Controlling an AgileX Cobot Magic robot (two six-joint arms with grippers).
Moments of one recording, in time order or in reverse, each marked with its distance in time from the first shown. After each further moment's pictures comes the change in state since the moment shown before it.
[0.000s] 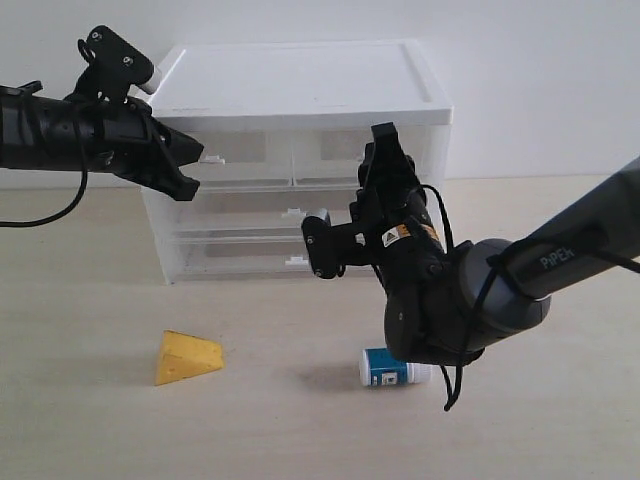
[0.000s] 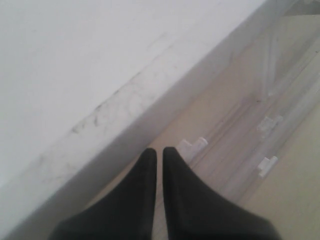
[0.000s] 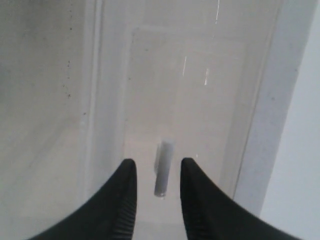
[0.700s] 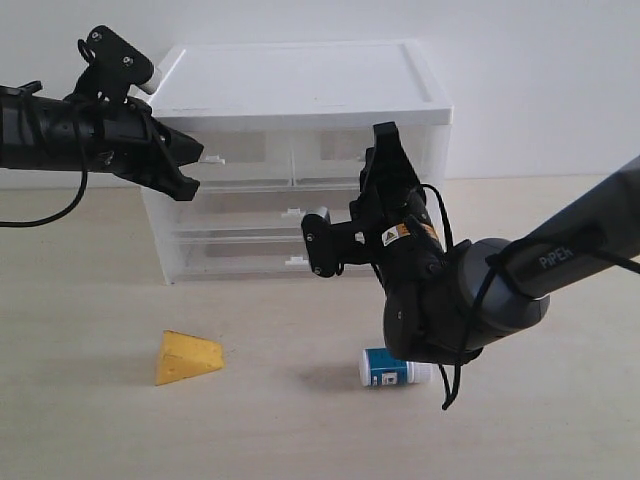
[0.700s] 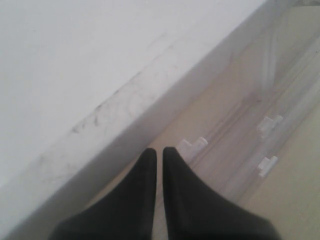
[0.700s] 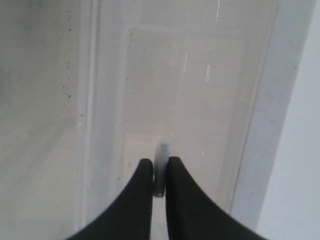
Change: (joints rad) left arm 0.000 0.000 0.000 0.000 0.000 0.000; right arm 0.000 0.002 -0.004 0.008 0.002 0.011
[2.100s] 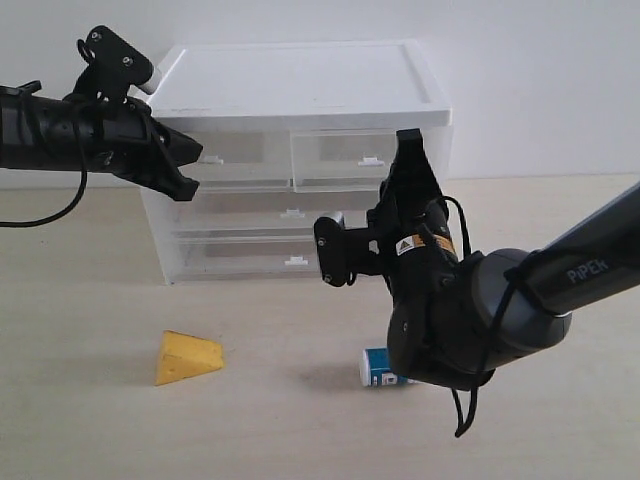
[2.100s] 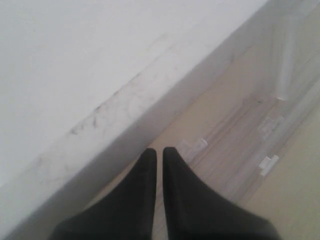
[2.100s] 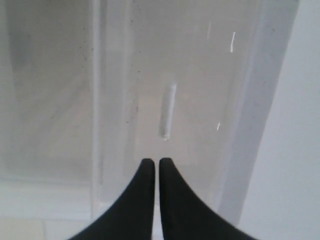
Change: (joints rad) left arm 0.000 0.000 -0.002 0.004 -0.002 0.000; right arm 0.061 -0.071 0.091 0.172 -0.012 -0.030
